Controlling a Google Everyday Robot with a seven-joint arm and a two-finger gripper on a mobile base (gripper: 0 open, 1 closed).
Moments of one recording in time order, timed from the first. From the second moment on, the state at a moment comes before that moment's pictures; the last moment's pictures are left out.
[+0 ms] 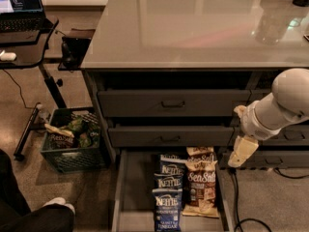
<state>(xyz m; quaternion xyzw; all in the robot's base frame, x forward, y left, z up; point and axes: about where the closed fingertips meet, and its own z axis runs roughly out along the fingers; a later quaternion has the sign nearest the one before) 0.508 -0.258 0.703 -0.58 0.79 0.02 0.18</state>
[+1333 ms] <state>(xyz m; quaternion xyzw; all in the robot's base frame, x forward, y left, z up) 0.517 -0.305 0.551 -0.50 0.83 0.08 0.25</state>
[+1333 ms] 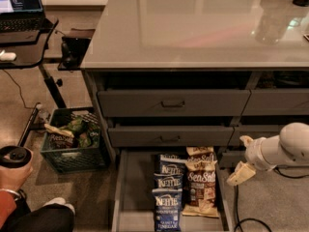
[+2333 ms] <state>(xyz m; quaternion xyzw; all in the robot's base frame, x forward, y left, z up) 0.528 -0.307 0.440 -0.43 0.84 0.15 0.31</state>
